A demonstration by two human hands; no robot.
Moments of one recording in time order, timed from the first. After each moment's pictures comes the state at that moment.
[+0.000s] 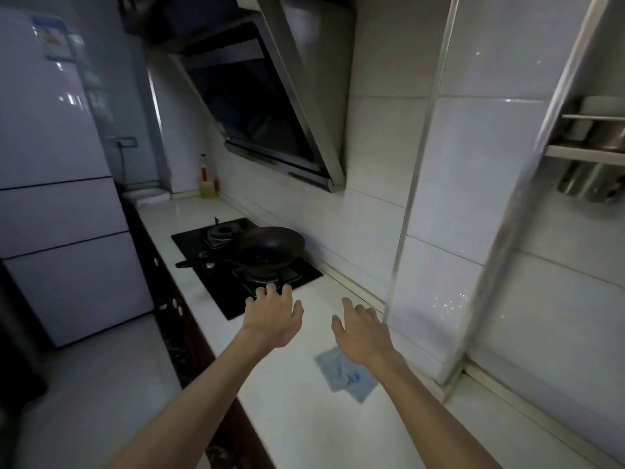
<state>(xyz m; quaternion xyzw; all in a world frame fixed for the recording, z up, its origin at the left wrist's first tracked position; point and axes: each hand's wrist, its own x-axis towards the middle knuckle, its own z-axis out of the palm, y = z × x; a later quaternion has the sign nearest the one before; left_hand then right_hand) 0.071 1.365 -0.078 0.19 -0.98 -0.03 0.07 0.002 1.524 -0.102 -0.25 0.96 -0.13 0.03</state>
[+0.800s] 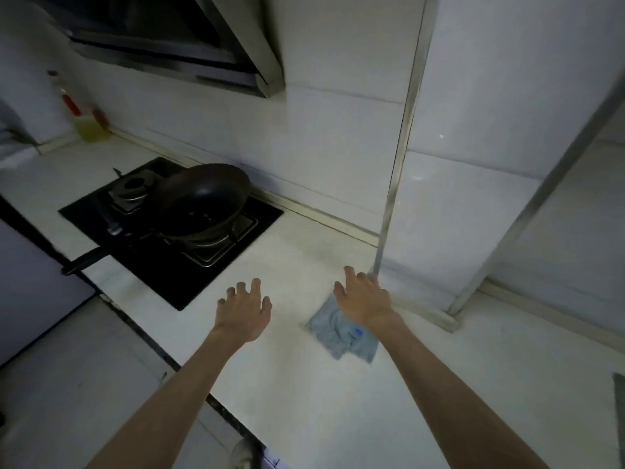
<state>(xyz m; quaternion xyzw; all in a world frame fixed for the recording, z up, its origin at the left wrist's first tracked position) -0.088 1.264 -0.247 0.11 -0.99 0.00 -0.08 -0.137 1.487 -0.228 -0.08 0.97 -0.19 0.16</state>
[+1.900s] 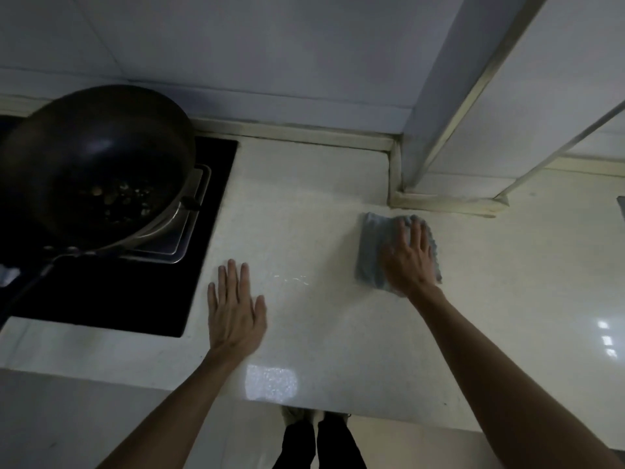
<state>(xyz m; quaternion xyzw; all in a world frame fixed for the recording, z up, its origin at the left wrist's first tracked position) -0.149 1.091 -0.427 -0.10 -0.99 -0.08 -0.09 -0.138 1.413 -0.372 0.24 0.95 -0.21 0.07</state>
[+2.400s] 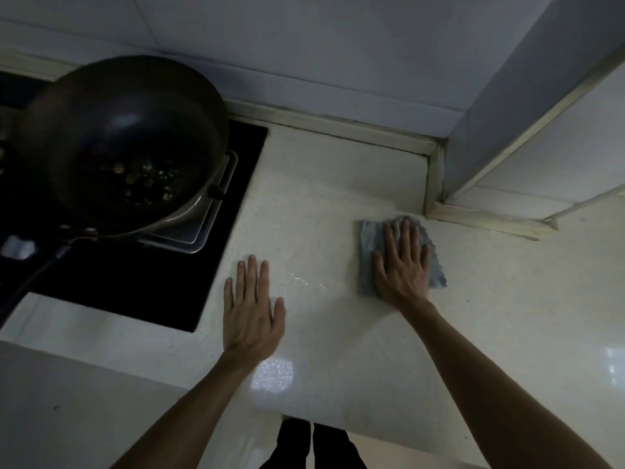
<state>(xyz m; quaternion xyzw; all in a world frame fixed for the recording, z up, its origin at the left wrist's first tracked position) -0.149 1.090 -0.430 -0.09 -0.99 -0.08 -0.08 -0.166 1.382 -0.427 0.13 0.98 -0.14 0.10</state>
